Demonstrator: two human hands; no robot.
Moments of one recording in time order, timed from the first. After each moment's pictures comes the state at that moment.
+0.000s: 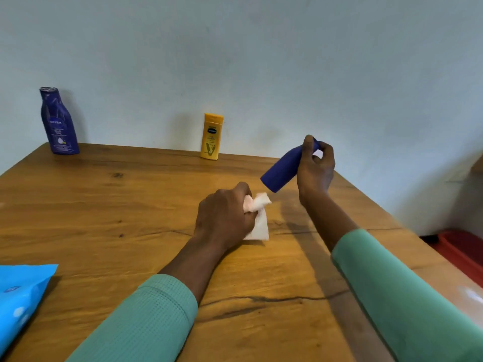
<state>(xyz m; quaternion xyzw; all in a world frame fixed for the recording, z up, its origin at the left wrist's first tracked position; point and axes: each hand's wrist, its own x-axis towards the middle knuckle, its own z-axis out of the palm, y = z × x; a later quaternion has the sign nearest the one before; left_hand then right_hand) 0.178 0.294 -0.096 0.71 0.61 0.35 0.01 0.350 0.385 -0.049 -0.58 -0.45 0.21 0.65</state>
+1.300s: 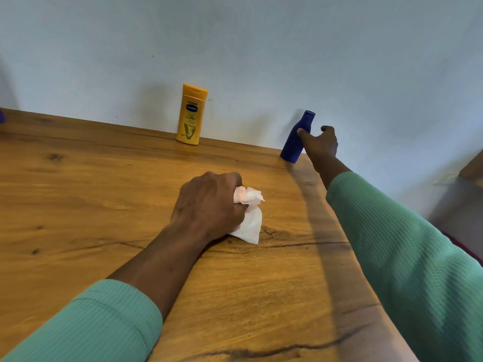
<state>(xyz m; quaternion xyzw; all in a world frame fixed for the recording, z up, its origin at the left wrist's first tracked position) 0.185 0.354 -0.107 0.72 0.61 0.32 0.00 0.438 0.560 -0.063 -0.71 -0.50 0.15 0.48</state>
